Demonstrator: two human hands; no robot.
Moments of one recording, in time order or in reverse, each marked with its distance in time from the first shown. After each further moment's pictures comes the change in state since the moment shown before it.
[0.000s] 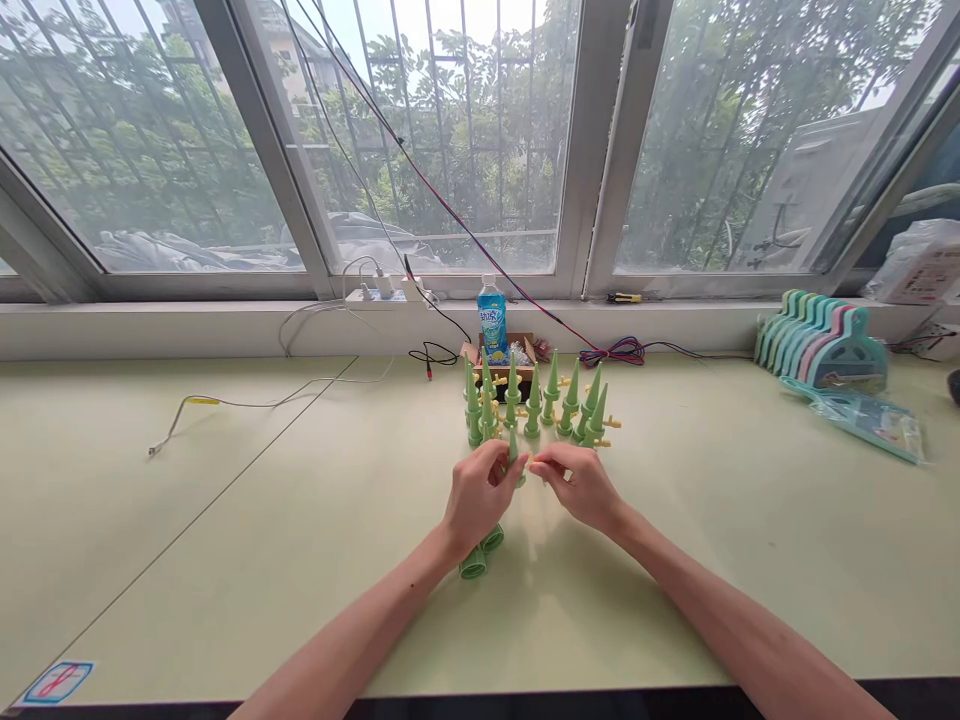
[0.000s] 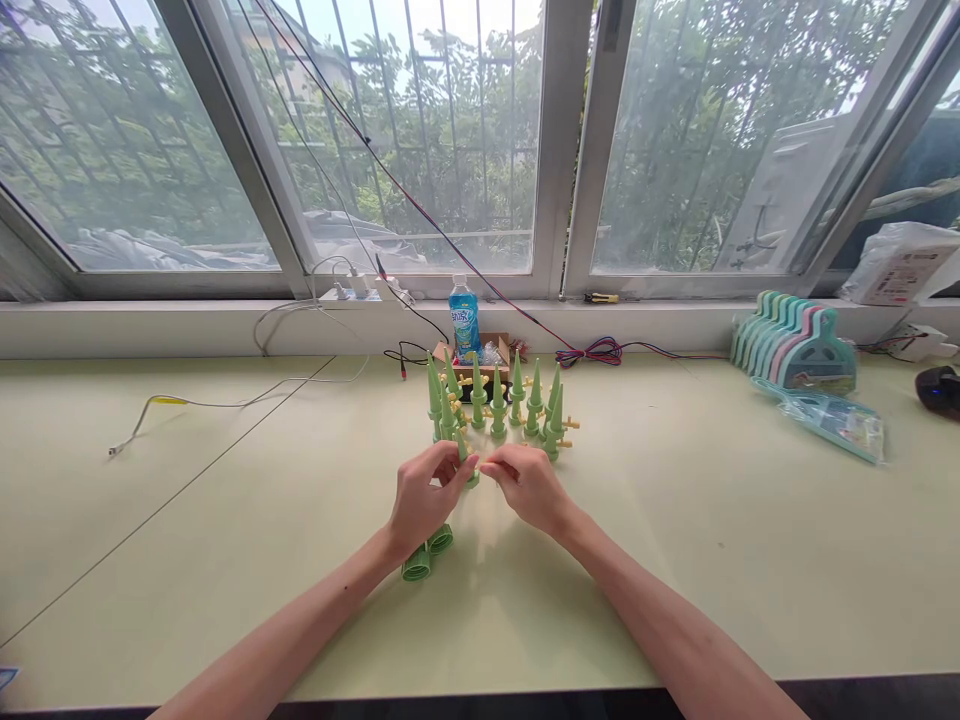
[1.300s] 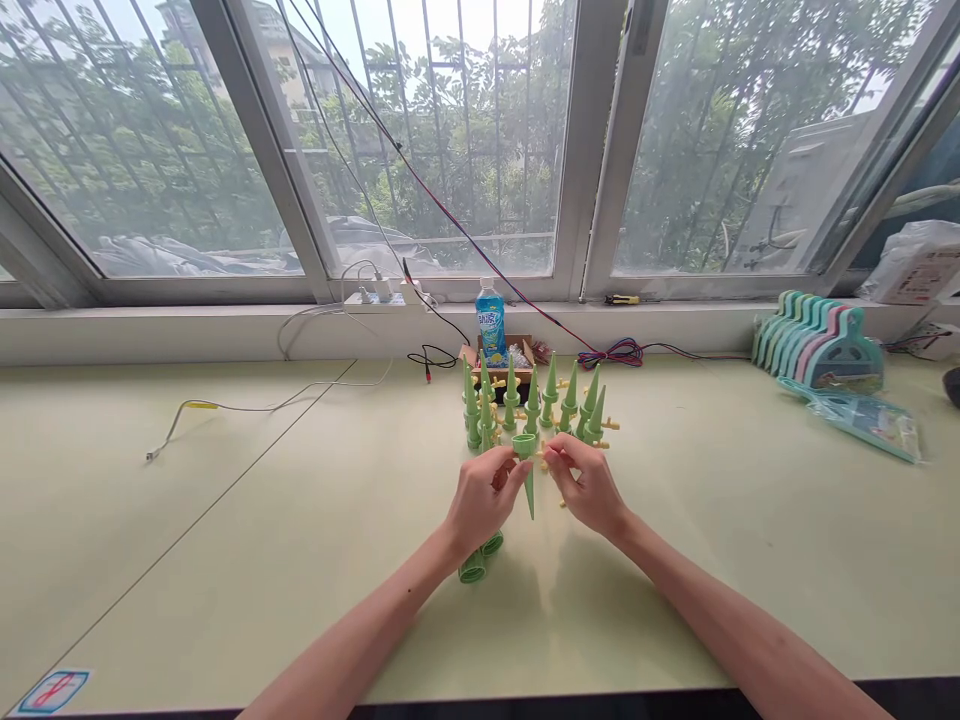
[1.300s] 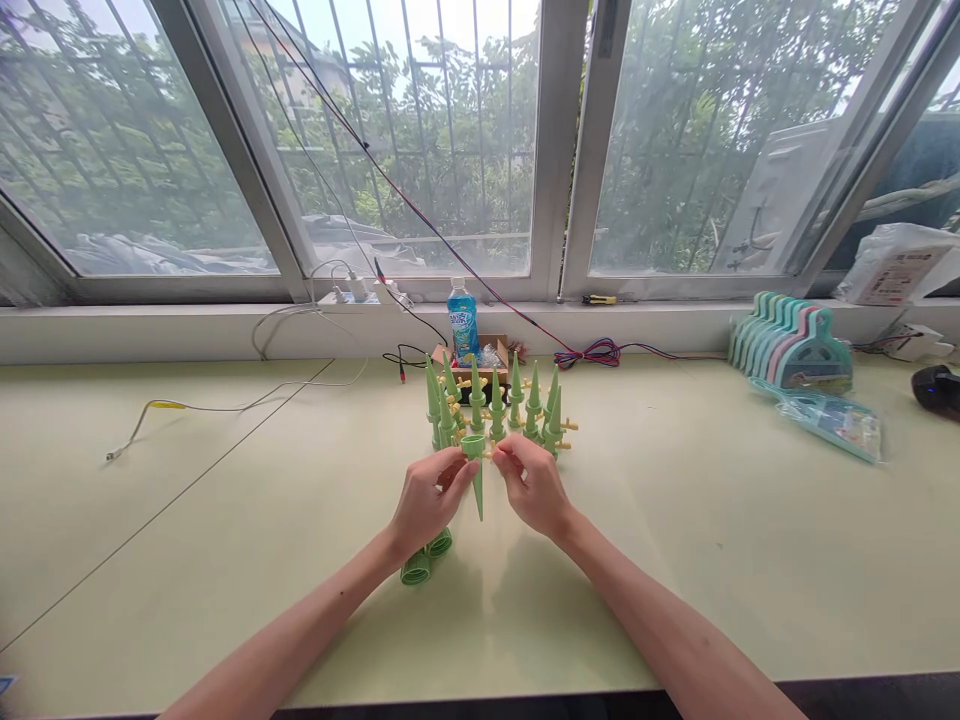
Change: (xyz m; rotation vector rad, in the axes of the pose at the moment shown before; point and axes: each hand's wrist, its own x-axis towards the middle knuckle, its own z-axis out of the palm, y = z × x) left_hand 0.005 0.009 -0.004 -0.043 -0.141 -0.023; right_hand -0.001 -0.006 -0.003 0.109 0.116 0.032
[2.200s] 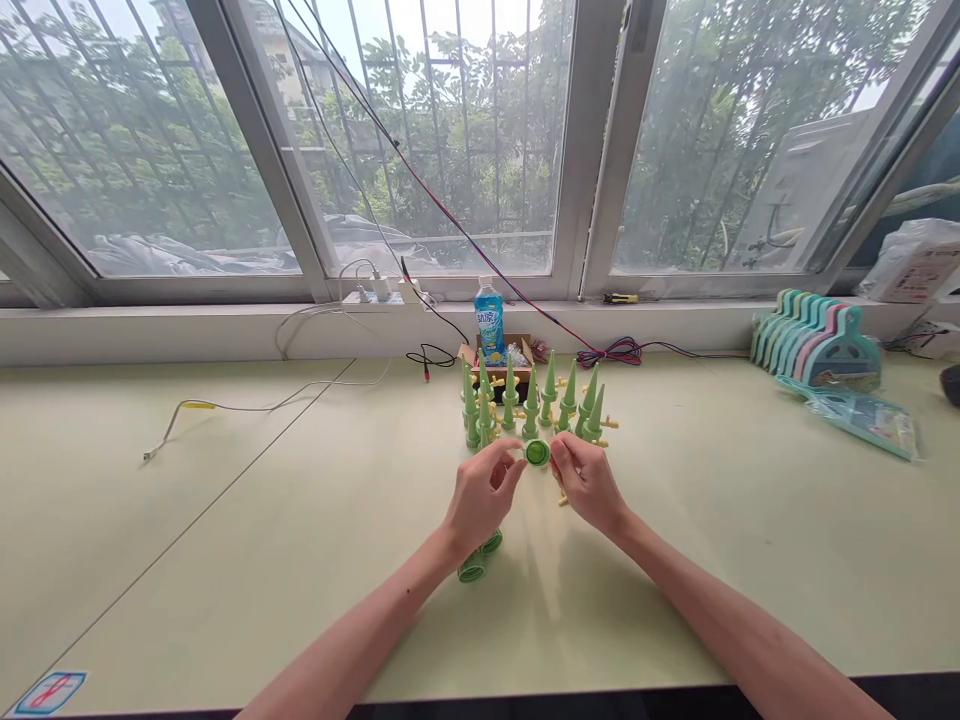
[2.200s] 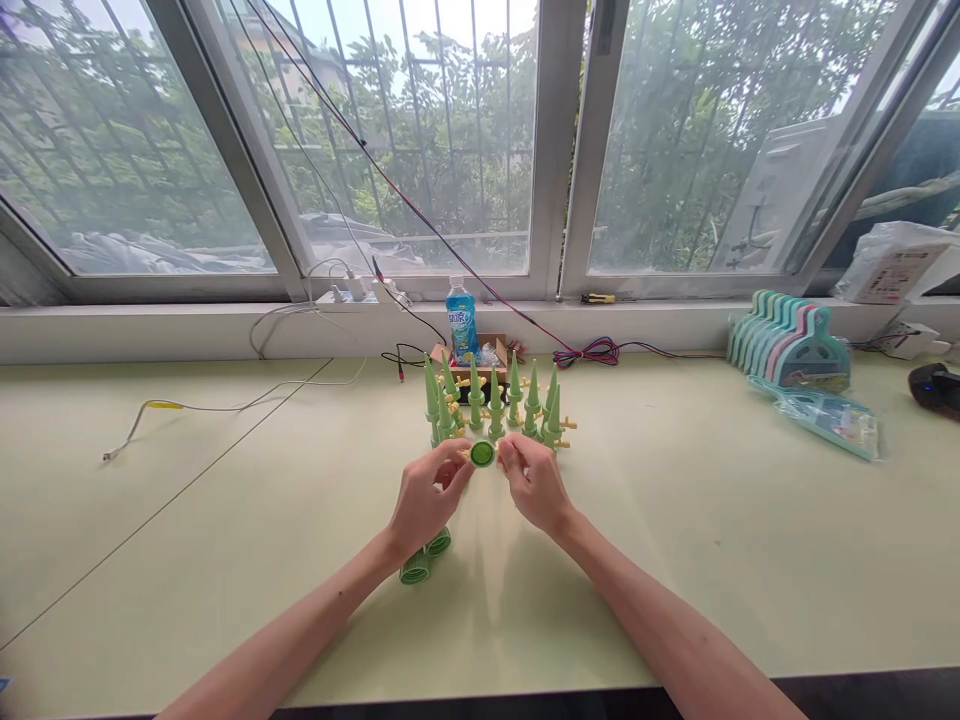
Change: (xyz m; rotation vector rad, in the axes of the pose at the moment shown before) left_hand -0.002 -0.001 0.003 -0.102 0.023 -0.072; right_hand 0.000 0.002 0.000 0.075 0.017 0.091
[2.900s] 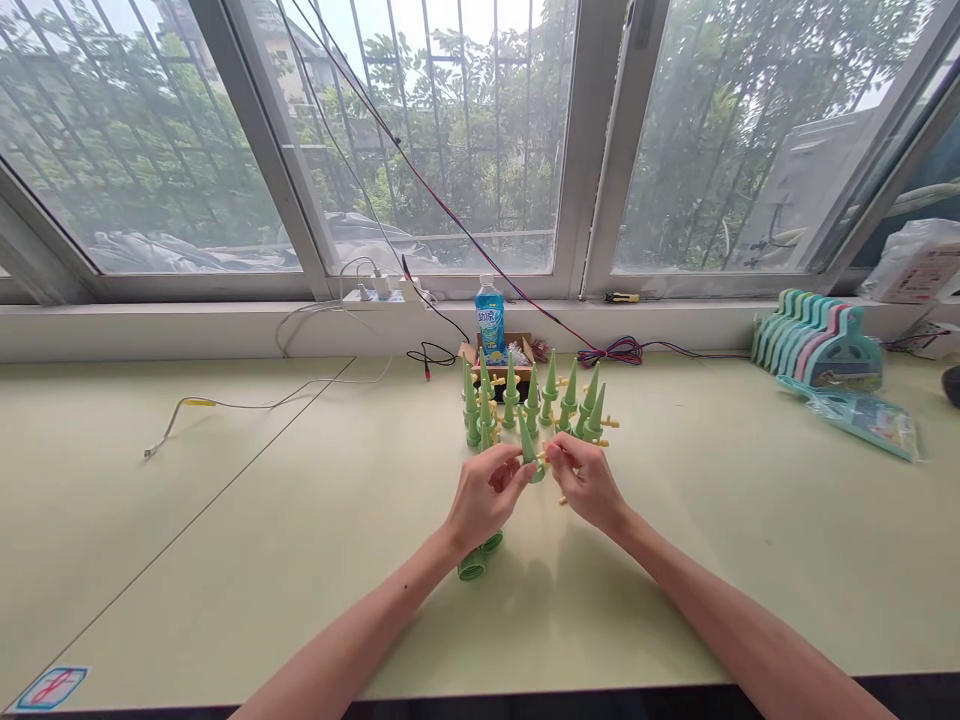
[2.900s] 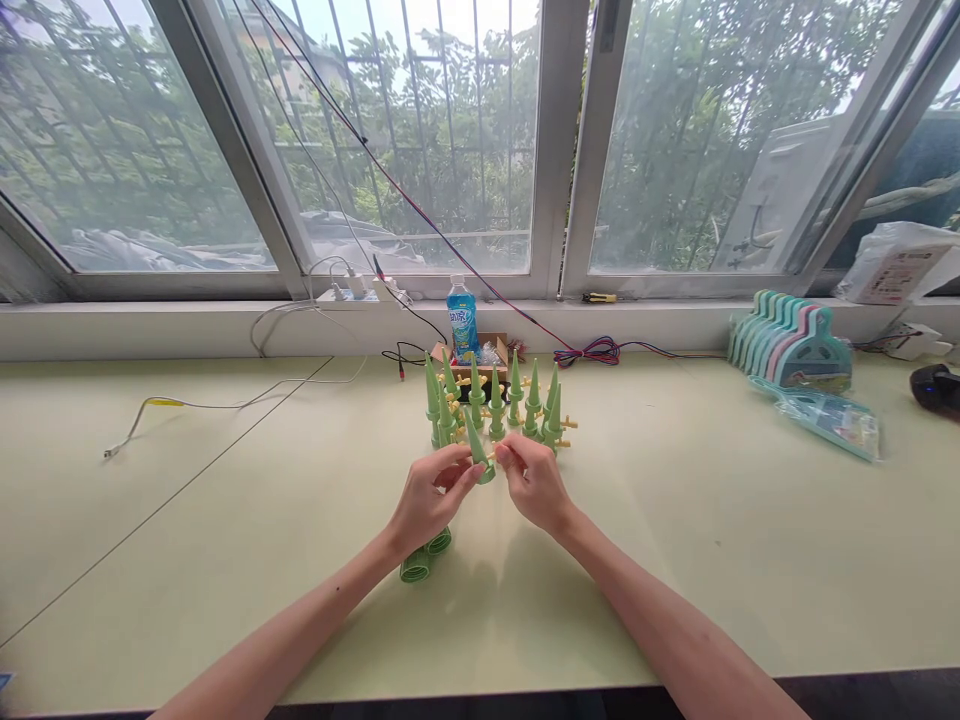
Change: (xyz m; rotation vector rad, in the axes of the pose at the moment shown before) left_hand 0.000 0.002 -0.002 -0.096 -0.114 -0.030; right_hand 0.000 0.002 -0.001 -0.038 -0.043 -0.014
